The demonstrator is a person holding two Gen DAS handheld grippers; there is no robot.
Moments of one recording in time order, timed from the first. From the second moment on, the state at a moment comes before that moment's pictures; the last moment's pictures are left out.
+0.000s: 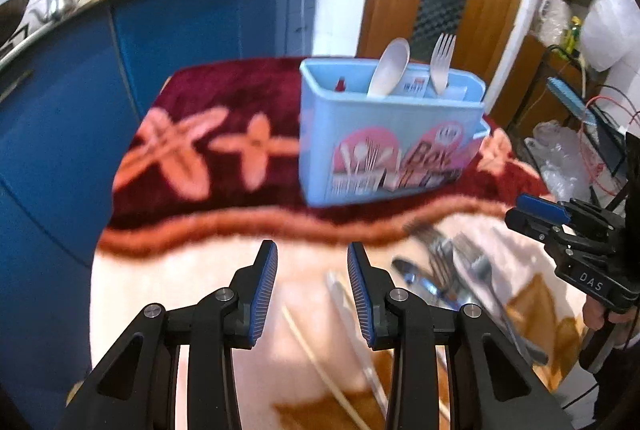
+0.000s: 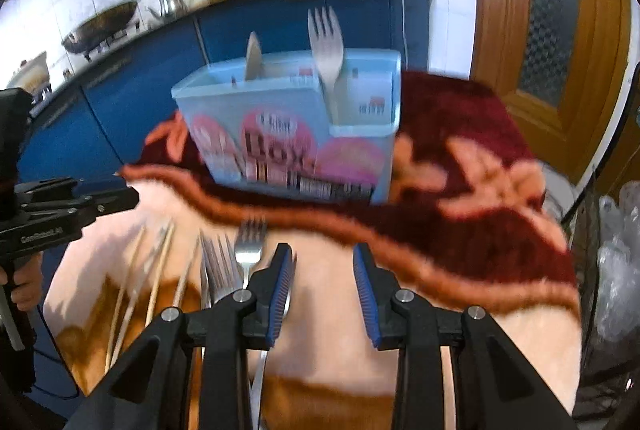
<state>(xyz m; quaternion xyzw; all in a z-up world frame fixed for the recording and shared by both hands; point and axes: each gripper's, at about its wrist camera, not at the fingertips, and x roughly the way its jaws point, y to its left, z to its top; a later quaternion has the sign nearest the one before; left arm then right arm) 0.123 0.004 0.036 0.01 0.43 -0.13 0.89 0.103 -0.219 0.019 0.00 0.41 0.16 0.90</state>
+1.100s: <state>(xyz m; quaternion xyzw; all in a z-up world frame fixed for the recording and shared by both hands) 0.121 0.013 -0.010 -0.03 0.57 -0.11 0.81 0.124 -0.209 -0.012 0.10 0.51 0.25 0.82</state>
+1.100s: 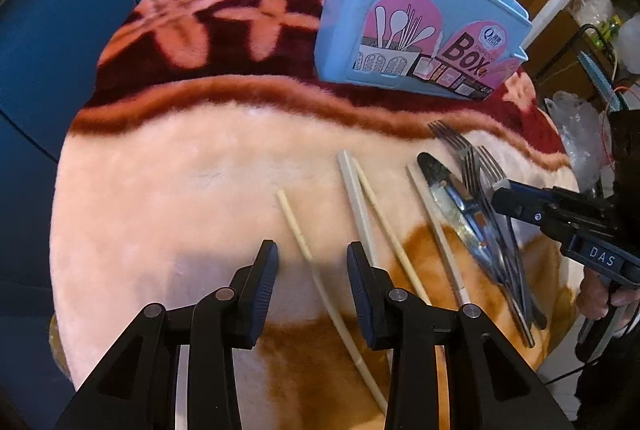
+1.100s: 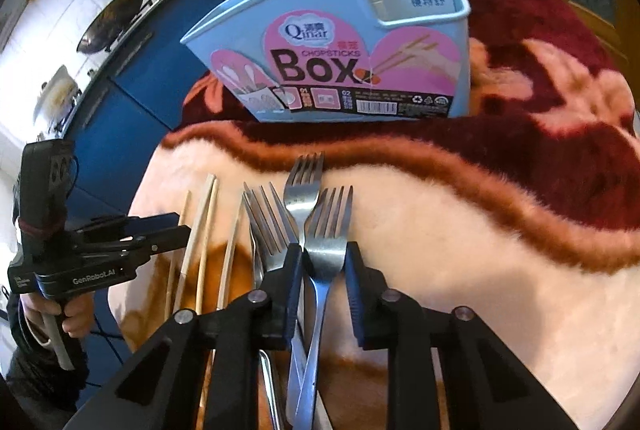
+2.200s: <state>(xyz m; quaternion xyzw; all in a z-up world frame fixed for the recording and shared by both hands) 0.057 0.008 0.079 -0.08 0.29 -0.18 0.94 0.027 -0.243 0.053 0.14 0.27 0.21 0.93</state>
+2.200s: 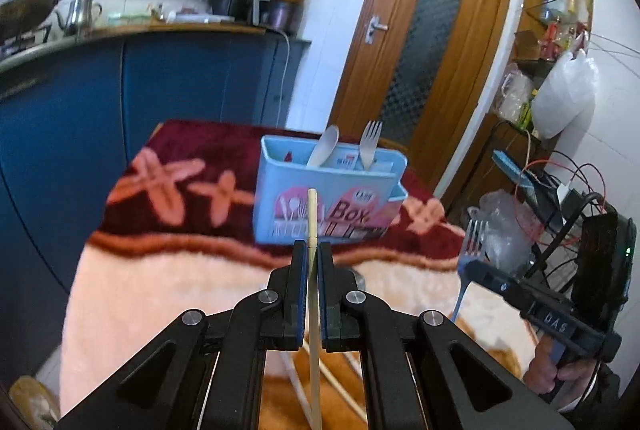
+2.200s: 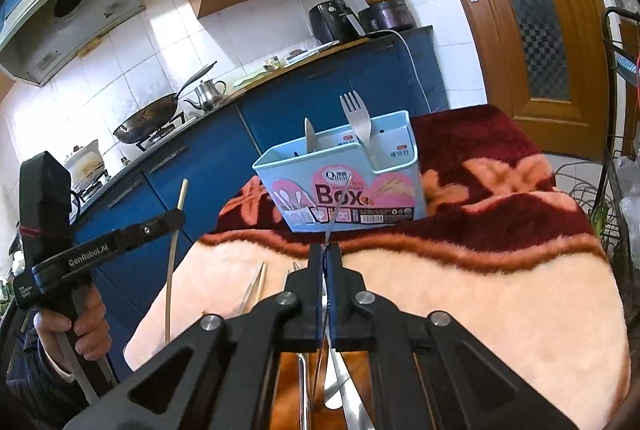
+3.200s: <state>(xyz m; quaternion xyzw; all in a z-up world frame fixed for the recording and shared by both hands) 0.128 -0.005 0.133 -0.09 0.13 -0.12 0.98 0.045 -0.259 0.079 0.12 0.18 0.18 0.96</state>
